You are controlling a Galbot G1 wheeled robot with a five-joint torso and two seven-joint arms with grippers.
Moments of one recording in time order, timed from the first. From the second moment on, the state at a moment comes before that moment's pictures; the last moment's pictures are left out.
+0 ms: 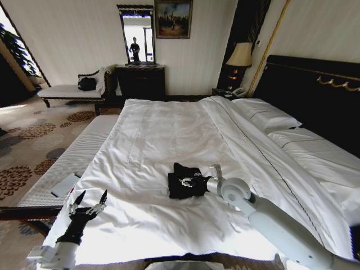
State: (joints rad) left arm 2.06 -1.12 -0.87 -2.23 -0.64 -0.27 0.01; right arm -0.92 0.76 0.00 2.17 1.17 -0.69 0.26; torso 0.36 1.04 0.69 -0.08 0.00
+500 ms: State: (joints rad) left arm 2.01 -1.14 -0.76 -2.28 -0.50 -0.28 0.01; right arm -1.10 0.92 0.18 1.94 0.73 -0.17 0.21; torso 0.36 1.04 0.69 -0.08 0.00
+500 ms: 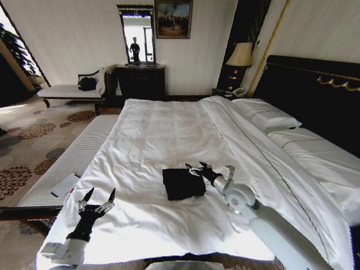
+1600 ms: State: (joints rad) left arm 1.82 -1.09 -0.61 -2.22 -0.49 -0.24 0.01; right arm -1.74 1.25 0.64 2.13 0.22 0.20 0.06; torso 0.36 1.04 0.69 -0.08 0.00
